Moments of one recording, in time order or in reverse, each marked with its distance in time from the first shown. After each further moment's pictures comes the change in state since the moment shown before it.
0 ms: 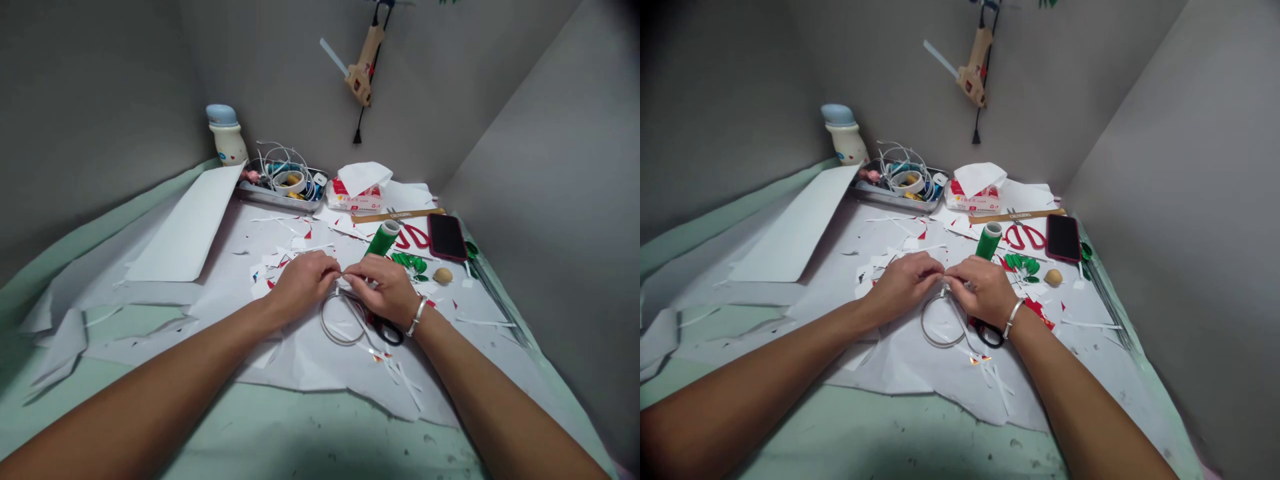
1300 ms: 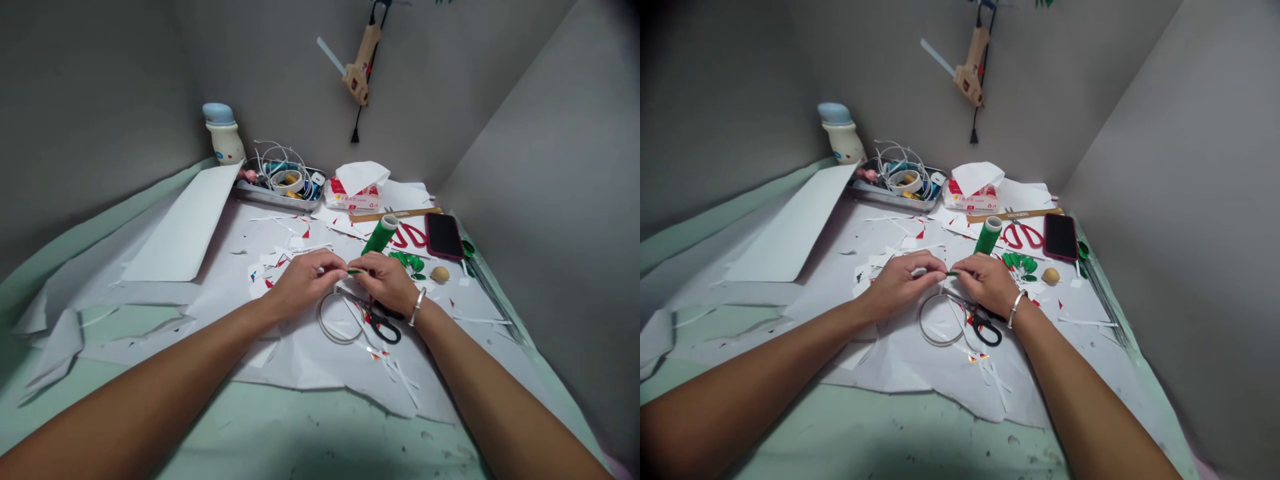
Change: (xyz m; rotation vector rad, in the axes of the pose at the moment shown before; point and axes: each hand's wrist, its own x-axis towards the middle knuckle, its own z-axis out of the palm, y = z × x) left_hand -0.001 0.010 -0.005 -0.319 0.028 -0.005; right_hand -0.001 0.020 0.000 0.052 -0.046 0.114
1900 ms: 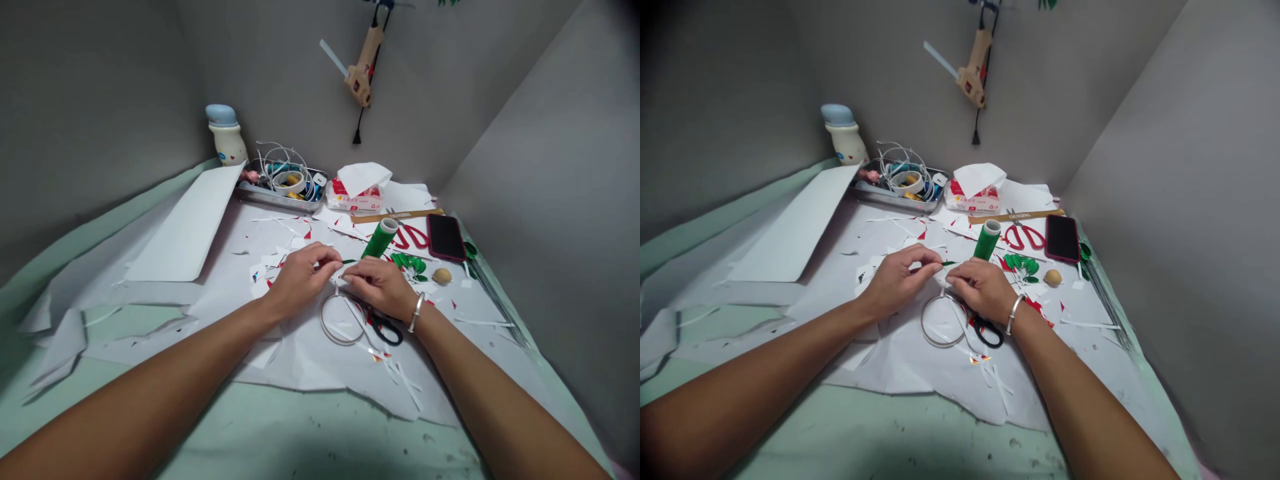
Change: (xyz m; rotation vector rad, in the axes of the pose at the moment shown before) left_hand 0.002 -0.005 -0.001 0.066 0.124 0.002; right_hand -0.001 -0.009 0.003 0.037 -0.025 -0.042
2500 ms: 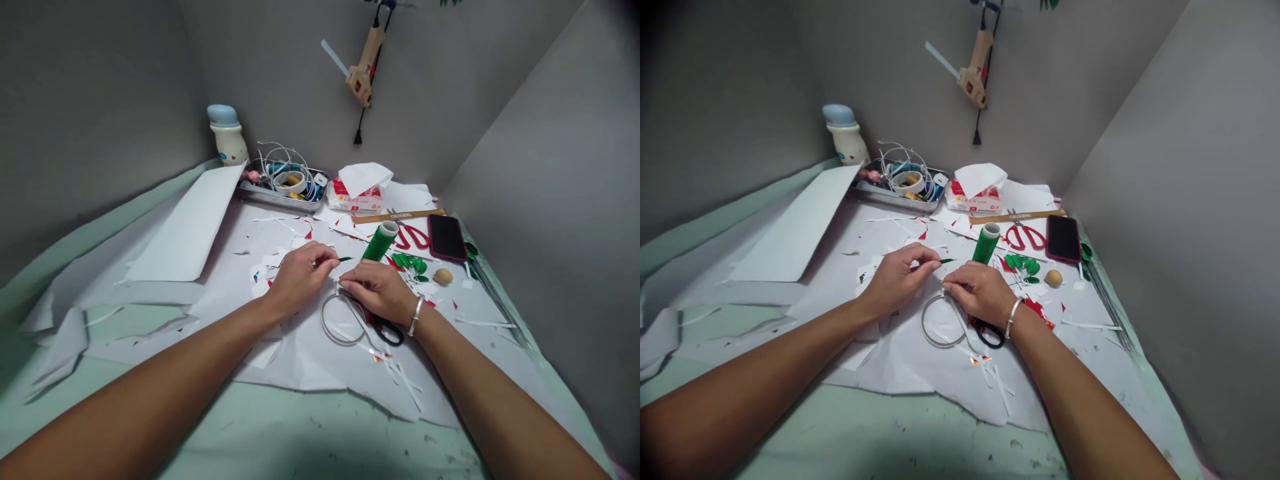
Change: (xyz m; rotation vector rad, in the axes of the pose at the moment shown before) left_hand 0.001 -0.003 0.000 0.050 0.043 -0.049; right_hand -0.001 -0.005 0.002 0.010 -0.042 -0.042
